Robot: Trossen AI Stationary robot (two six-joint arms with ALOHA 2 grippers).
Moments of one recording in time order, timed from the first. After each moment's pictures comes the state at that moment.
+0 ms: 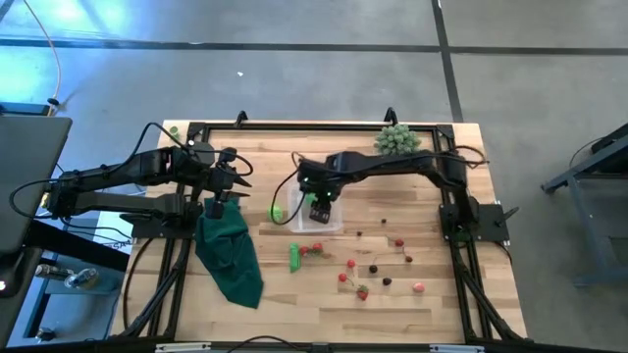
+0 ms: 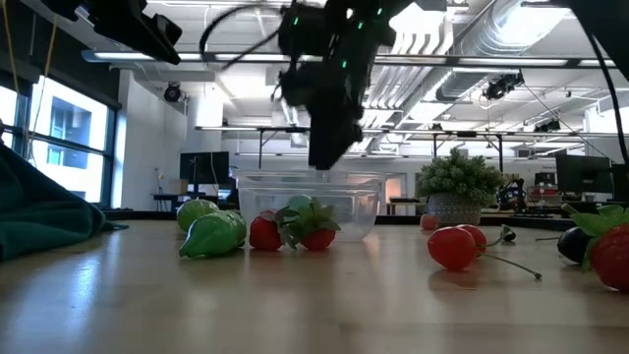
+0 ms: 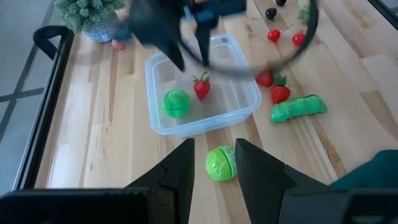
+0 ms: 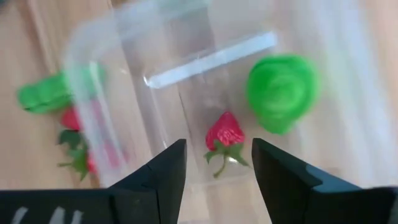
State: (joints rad) left arm 0.33 0.76 0.81 -0.74 0.16 0.36; right arm -0.12 2.03 1.70 -0.89 -0.13 0.15
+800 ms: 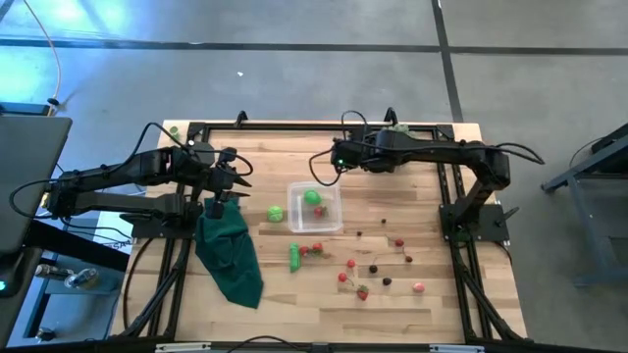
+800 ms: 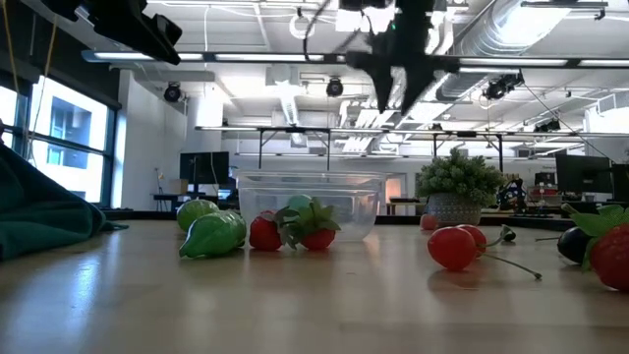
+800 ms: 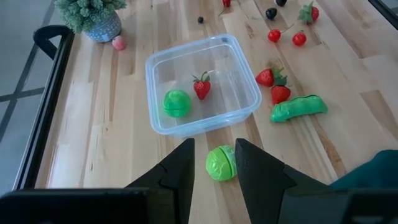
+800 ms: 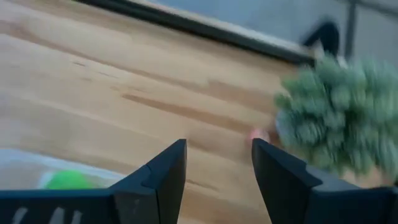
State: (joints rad) left arm 0.33 0.76 0.81 -0.74 0.16 0.36; right arm -0.18 1.73 1.58 -1.19 0.56 1.06
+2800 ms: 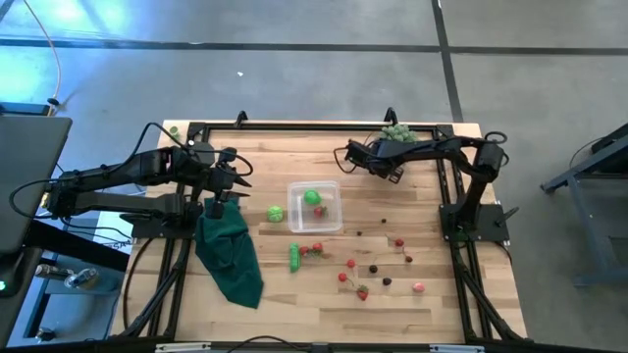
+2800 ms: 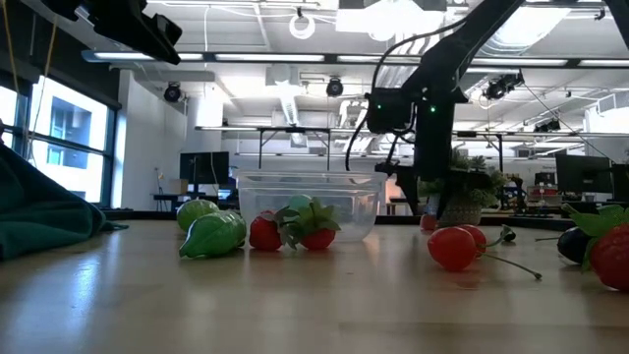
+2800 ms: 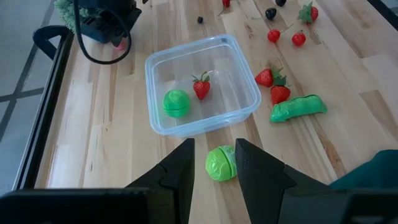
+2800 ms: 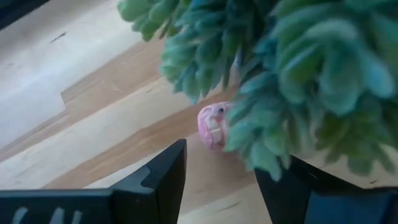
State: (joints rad) left arm 0.33 0.76 0.81 -0.74 0.16 0.36; right arm -0.43 1.80 1.05 -0.64 0.41 1.59
